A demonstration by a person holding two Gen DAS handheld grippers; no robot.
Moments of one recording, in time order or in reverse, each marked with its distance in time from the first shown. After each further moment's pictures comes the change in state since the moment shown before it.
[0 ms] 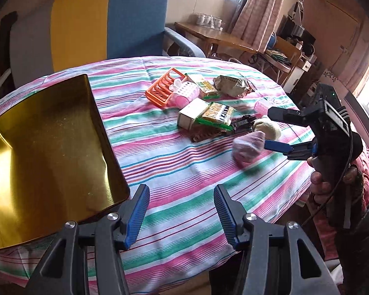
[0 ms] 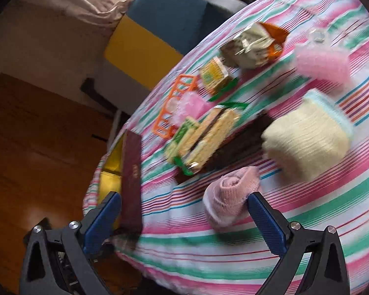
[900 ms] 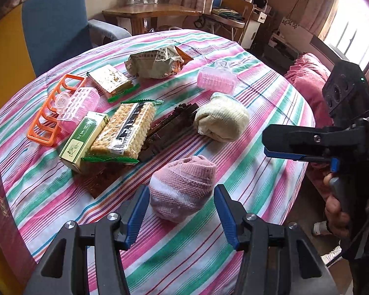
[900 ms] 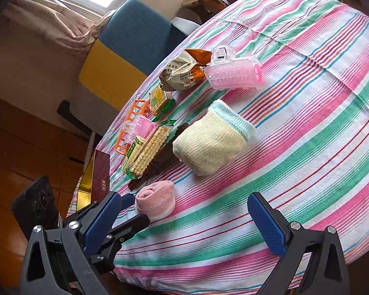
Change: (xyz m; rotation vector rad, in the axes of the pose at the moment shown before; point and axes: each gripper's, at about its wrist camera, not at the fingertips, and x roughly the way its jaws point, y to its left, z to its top) left arm 0.120 -0.107 0.057 0.293 0.144 -0.122; right arm -0.064 -0.044 -0.010 0.055 -0.150 -0.241
